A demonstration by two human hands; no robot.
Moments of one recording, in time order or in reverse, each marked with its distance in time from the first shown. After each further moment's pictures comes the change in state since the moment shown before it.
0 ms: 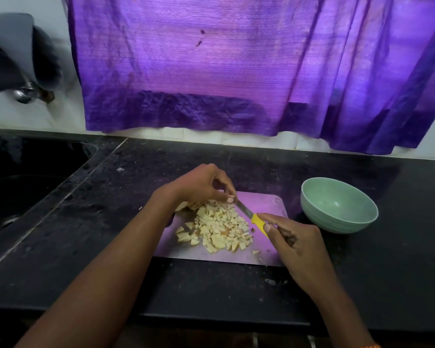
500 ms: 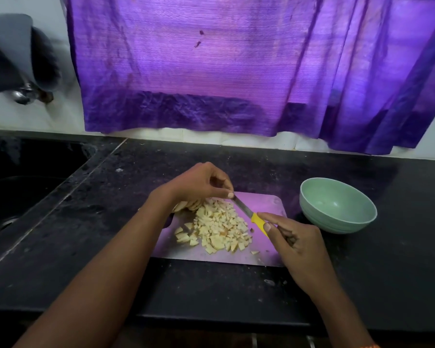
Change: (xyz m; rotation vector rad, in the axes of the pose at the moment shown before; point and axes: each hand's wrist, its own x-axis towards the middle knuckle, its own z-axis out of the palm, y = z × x) left_hand -0.004 0.003 -0.004 -0.032 0.033 0.017; right_hand -0.001 -0.001 -0.001 0.024 0.003 0.035
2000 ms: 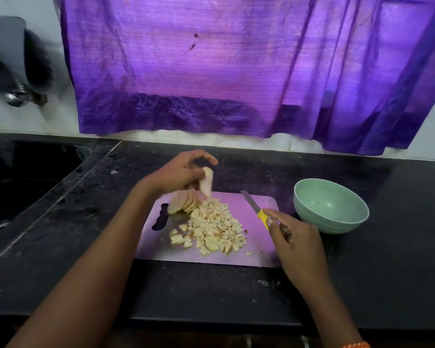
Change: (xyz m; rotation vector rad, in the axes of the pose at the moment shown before) left_hand -0.017 0.004 -0.024 -0.300 0.174 -0.145; right_hand 0.004 0.010 -0.001 -0.235 0.163 0.068
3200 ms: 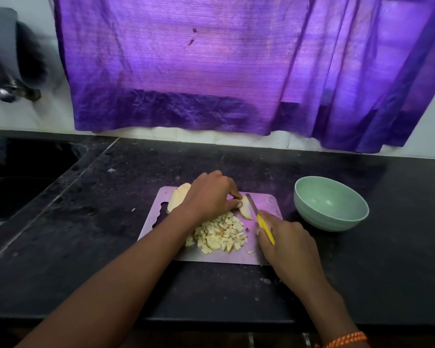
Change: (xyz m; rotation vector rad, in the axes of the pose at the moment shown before) left_hand 0.024 -0.019 0.087 0.802 0.163 0.251; right_hand -0.002 -0.033 -0.001 -0.497 -0.247 0.006
